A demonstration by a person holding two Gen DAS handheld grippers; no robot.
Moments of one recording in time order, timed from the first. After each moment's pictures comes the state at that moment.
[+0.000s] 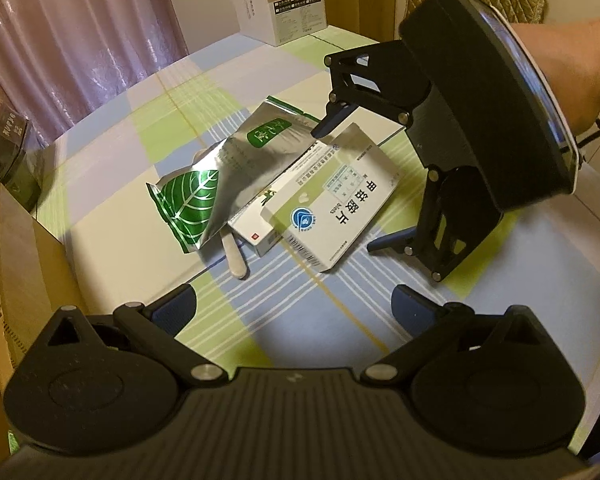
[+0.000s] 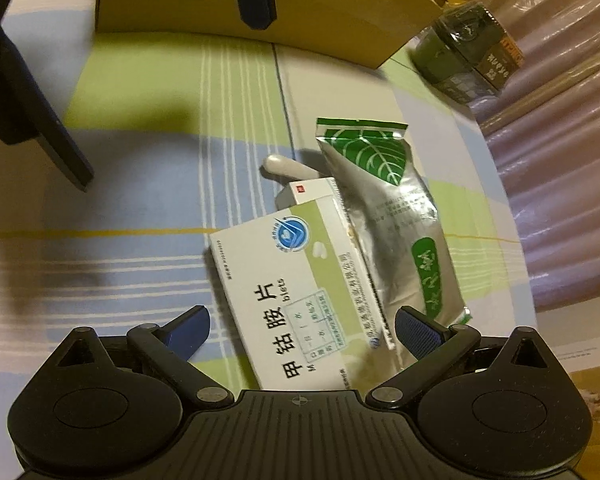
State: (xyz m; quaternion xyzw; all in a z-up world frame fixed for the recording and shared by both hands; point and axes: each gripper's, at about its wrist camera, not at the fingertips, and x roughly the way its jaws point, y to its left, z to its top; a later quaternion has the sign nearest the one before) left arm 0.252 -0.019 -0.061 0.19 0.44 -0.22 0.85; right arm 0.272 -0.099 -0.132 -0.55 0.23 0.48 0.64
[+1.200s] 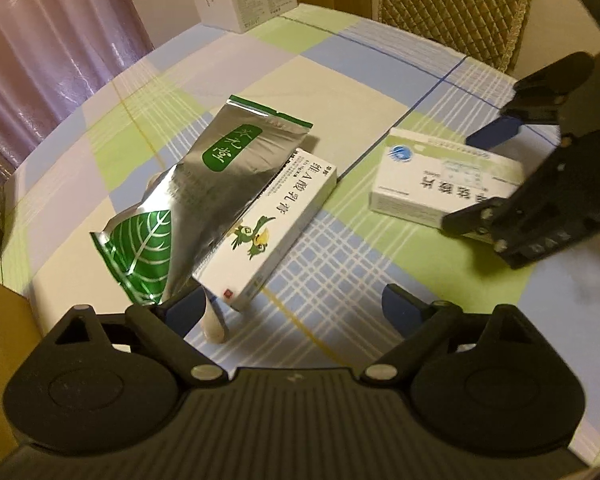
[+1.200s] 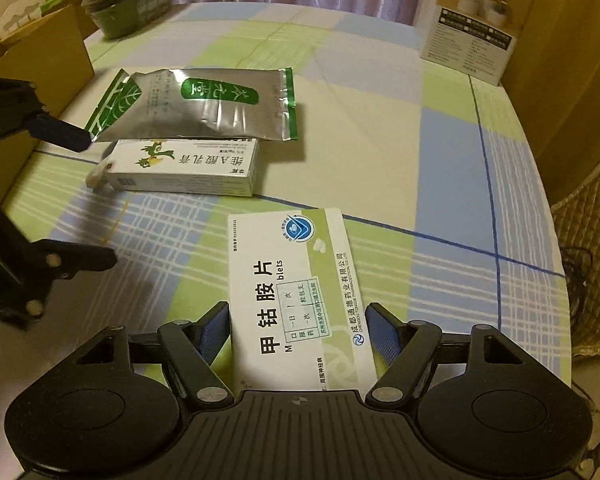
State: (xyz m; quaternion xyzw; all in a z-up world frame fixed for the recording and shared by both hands) left arm 0.312 -0.058 -0.099 0.24 0.45 -0.25 0.82; right arm 0.293 -0.202 -0.105 -0.14 0.49 0.22 0.83
